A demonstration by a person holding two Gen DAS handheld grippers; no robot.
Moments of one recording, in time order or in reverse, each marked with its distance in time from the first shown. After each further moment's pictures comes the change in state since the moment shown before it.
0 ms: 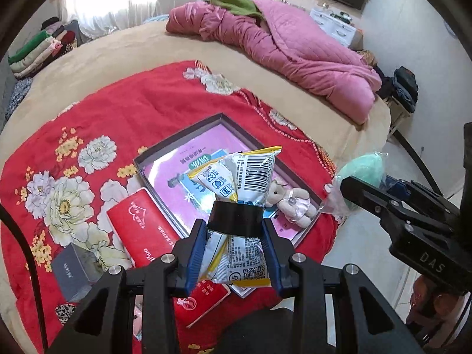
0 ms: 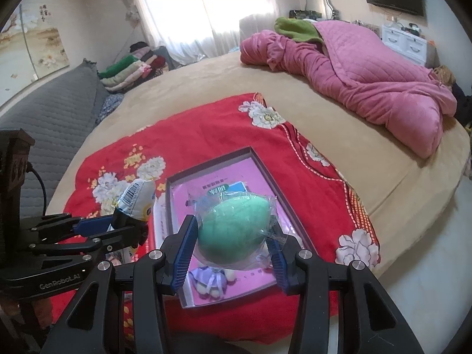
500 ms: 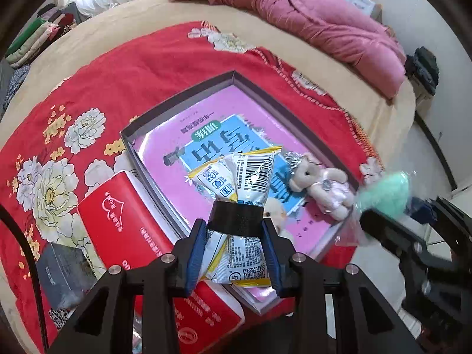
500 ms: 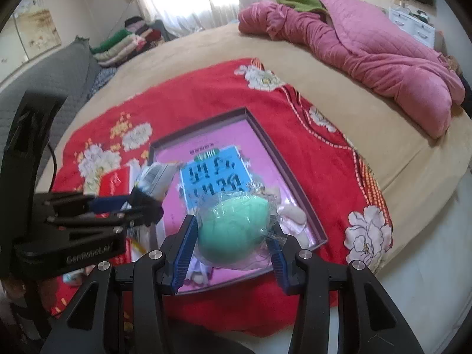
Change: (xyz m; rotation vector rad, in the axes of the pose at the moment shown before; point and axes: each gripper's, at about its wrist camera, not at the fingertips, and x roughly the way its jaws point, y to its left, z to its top) left arm 0.084 0.007 0.003 -0.002 0.156 0.082; right arm 0.059 -0.011 -0.027 -0.017 0.136 -0.012
